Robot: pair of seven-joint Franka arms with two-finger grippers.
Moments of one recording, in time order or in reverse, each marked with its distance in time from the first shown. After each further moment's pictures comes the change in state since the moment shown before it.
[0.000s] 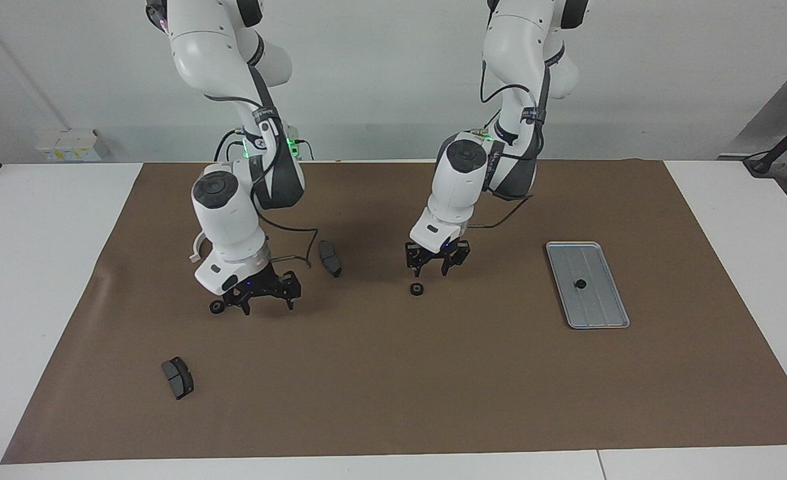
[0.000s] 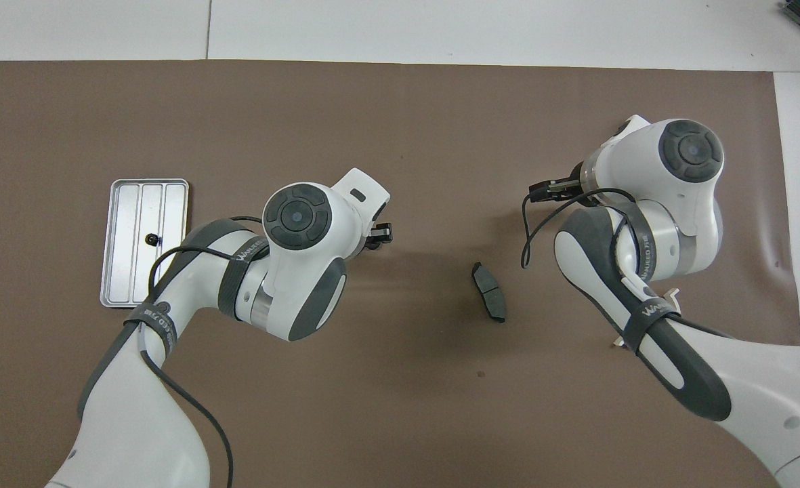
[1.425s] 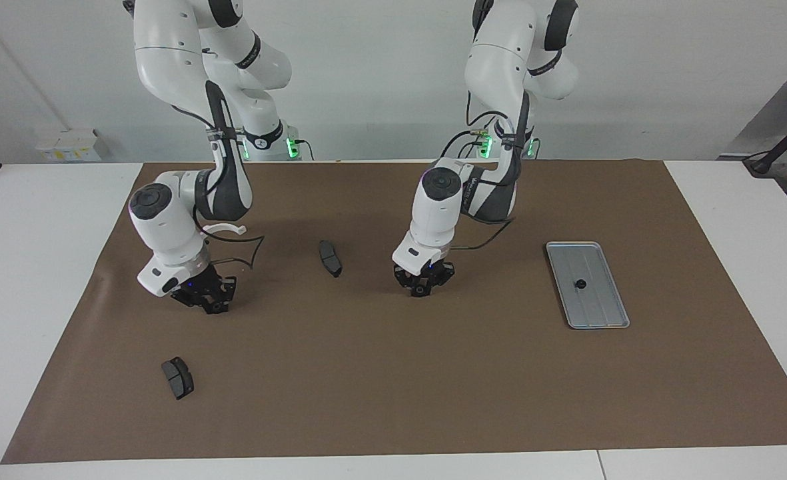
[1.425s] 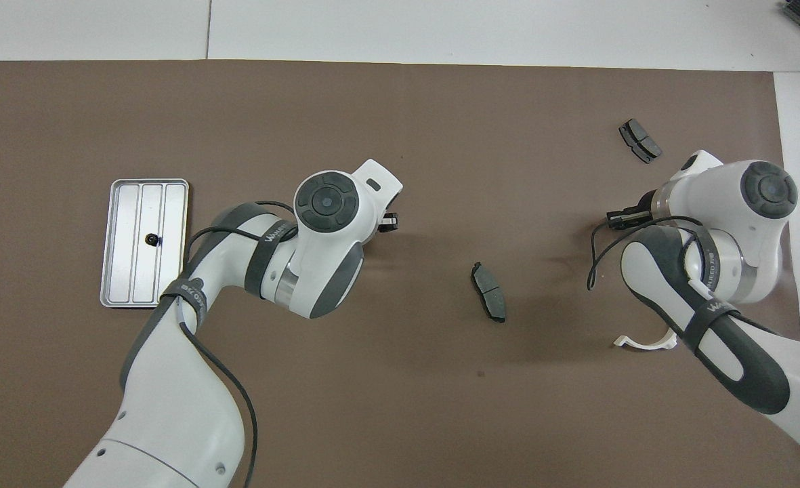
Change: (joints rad) left arm 0.011 0.019 0.044 0.044 0.016 -0.041 0.005; right arm -0.056 -0.005 0.005 -0.107 0.001 0.123 -0.051
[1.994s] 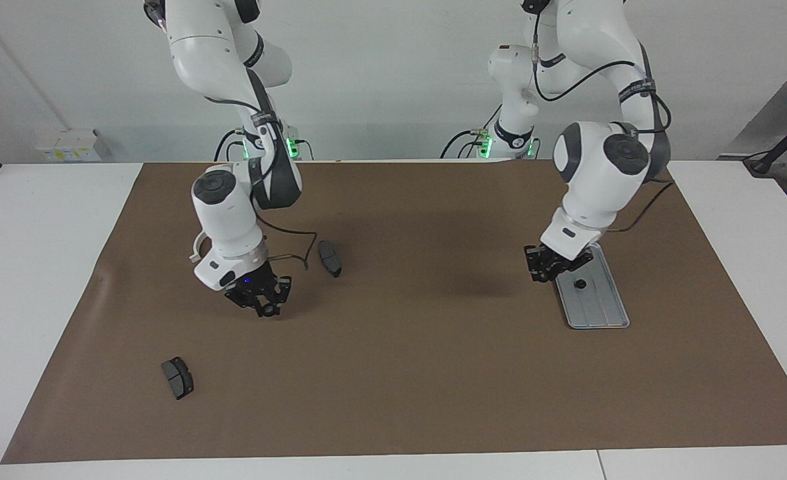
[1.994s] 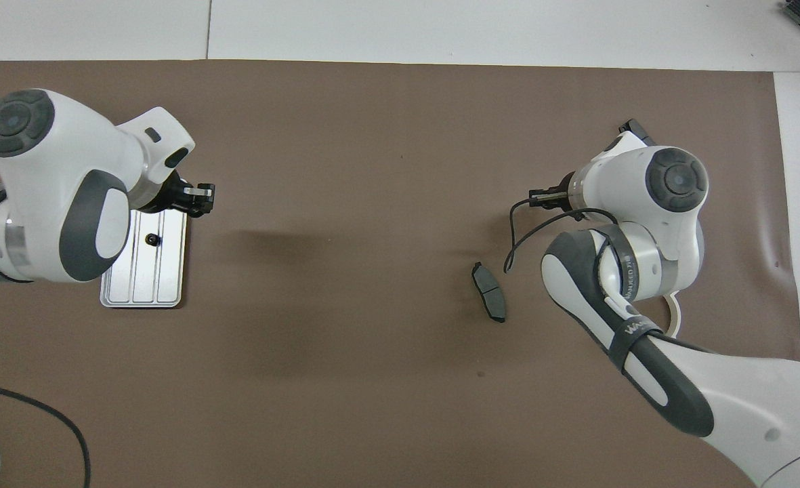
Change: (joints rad) left arm 0.387 -0.246 0.013 -0.138 0.001 -0.215 0.576; right arm 0.246 -0.001 0.013 0.102 0.001 0.001 0.345
